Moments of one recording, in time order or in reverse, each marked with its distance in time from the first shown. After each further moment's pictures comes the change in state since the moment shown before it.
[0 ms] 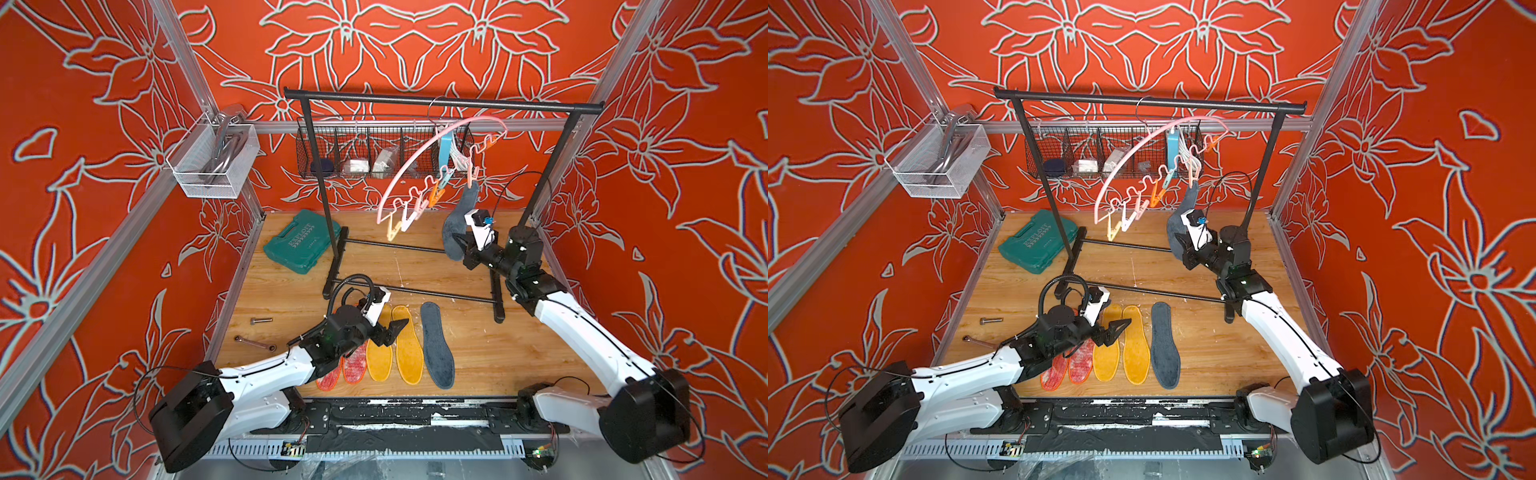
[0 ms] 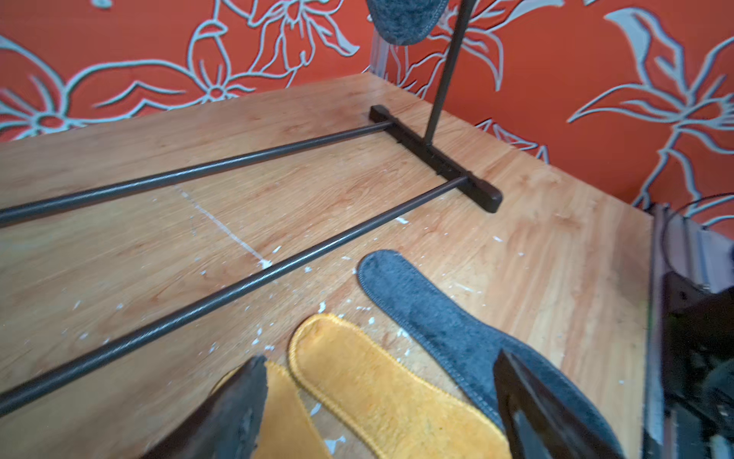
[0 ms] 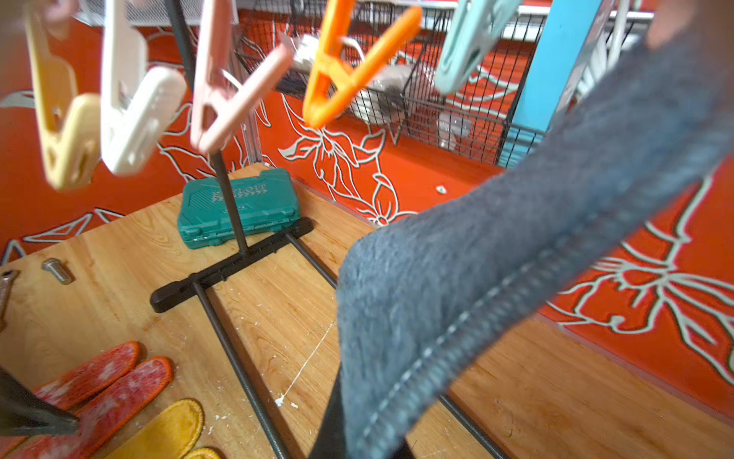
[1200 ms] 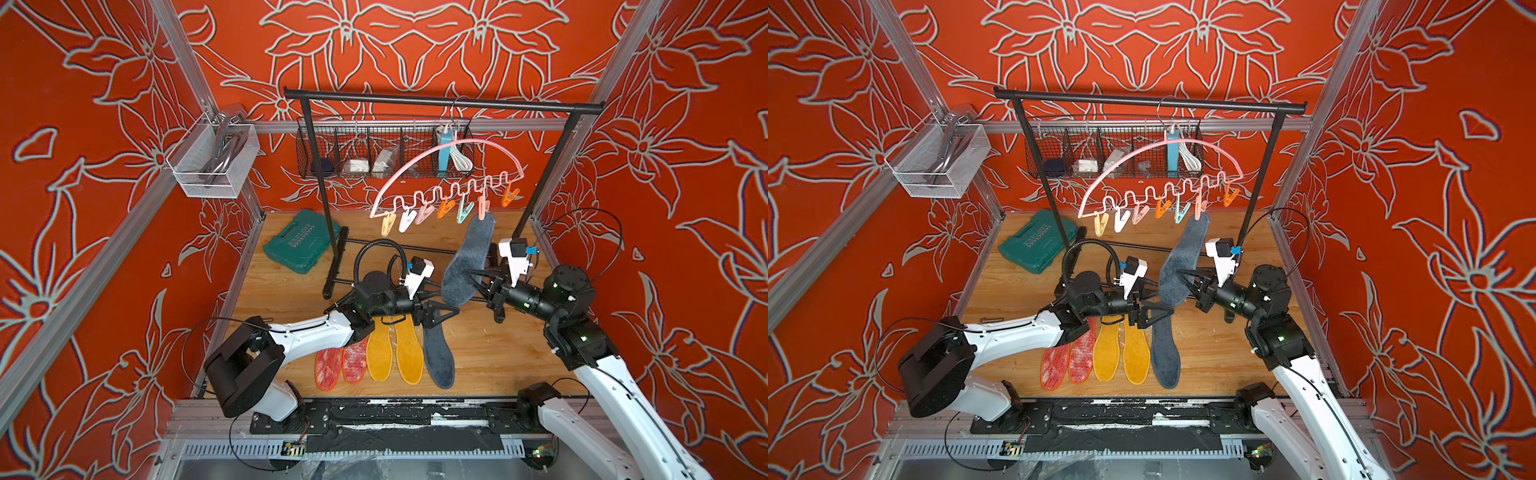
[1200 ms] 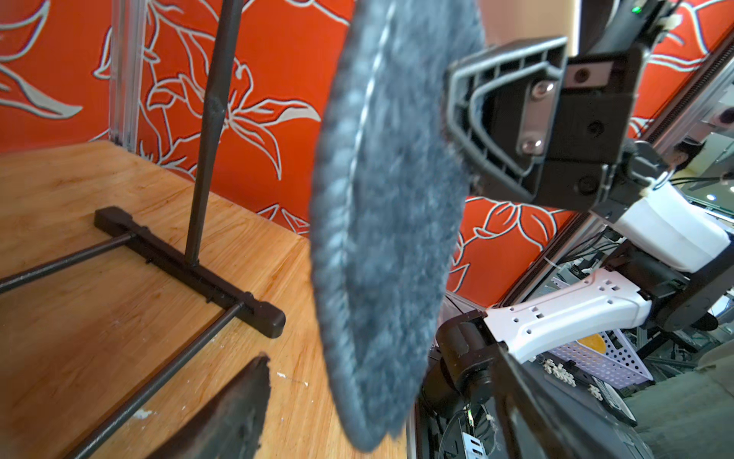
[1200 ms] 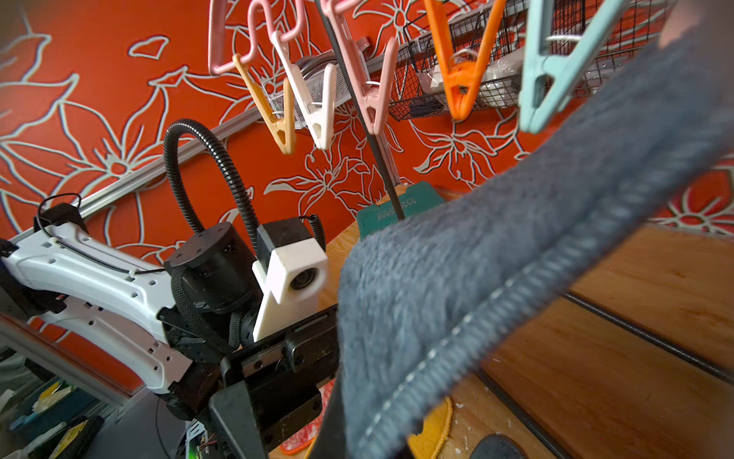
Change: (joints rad) left arm -0.037 0.381 0.406 0.293 0.529 -0.290; right arm 0.005 -0.430 -0.158 -0.187 -0.316 0.494
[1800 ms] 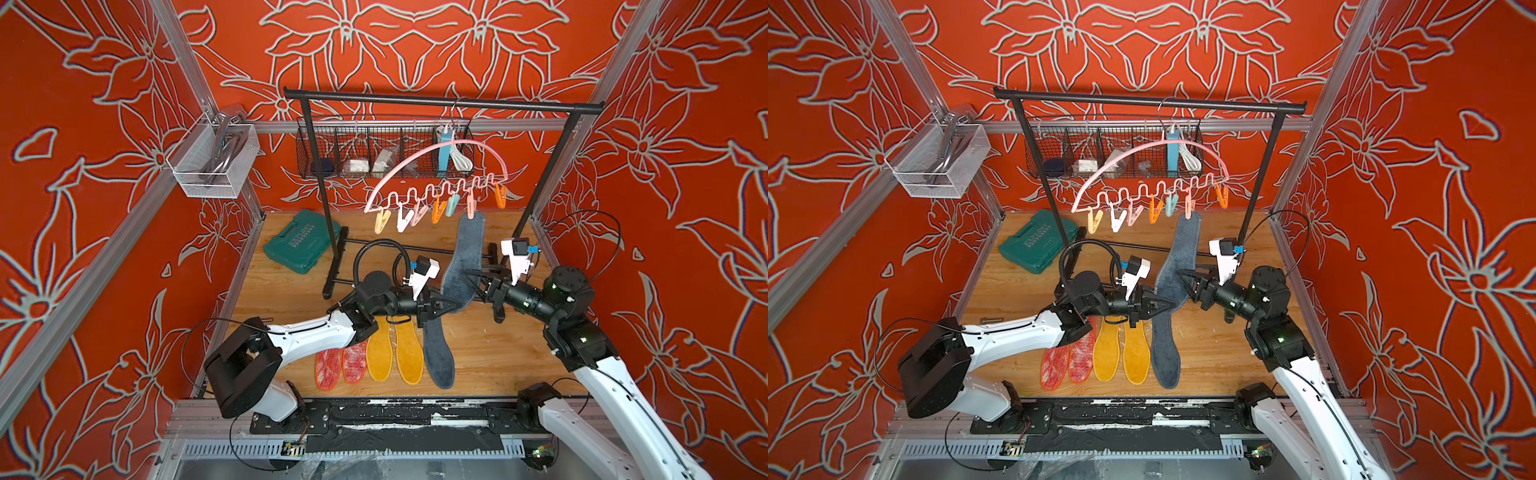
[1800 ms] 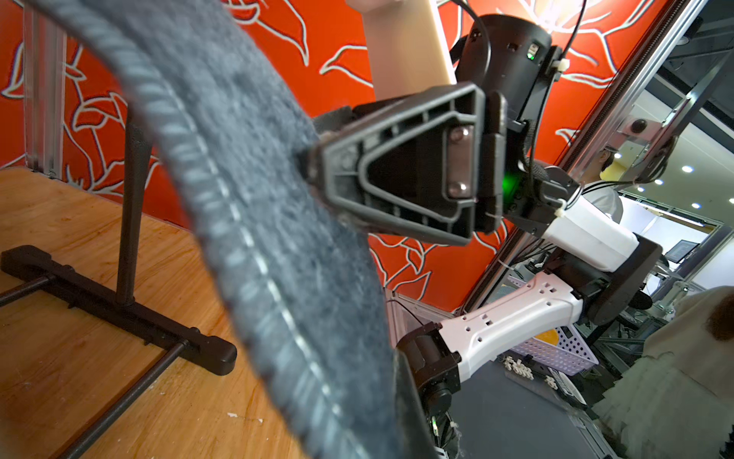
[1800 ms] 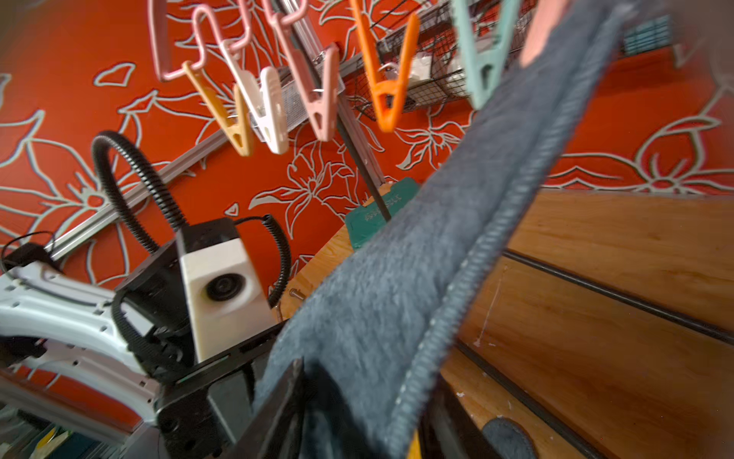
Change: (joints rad) left arm -0.031 -0.014 0.031 0.039 0.067 -0.042; right arm 0.000 0.013 0.023 -0.039 0.143 0.082
